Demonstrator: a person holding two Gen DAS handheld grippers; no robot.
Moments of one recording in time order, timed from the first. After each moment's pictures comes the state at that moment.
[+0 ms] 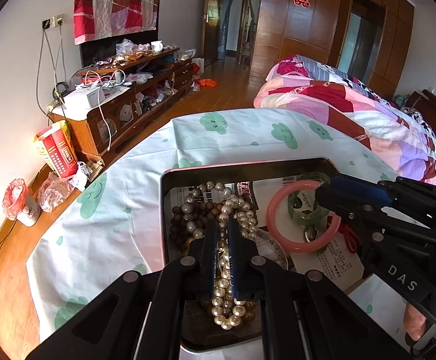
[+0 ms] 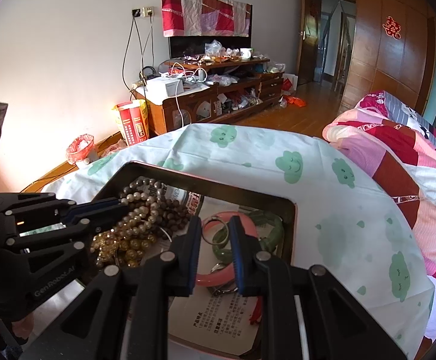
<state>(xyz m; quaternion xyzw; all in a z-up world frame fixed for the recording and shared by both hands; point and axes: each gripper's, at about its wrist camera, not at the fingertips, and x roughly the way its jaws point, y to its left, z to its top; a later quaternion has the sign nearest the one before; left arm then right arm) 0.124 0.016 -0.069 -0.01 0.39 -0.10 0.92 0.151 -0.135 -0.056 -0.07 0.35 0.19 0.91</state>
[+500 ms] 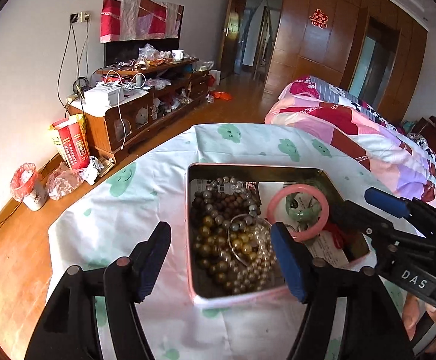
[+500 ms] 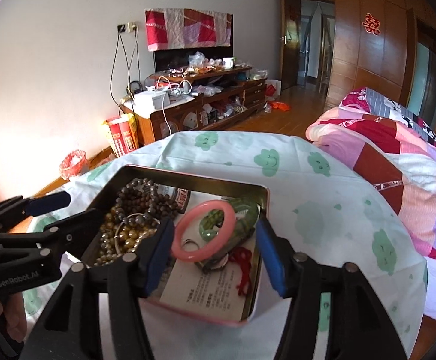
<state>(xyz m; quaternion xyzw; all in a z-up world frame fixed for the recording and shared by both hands) 0.080 0.035 -0.053 -0.06 0.36 -0.06 0.93 0.118 -0.156 -0.044 -0.04 0.33 0.16 0.93</state>
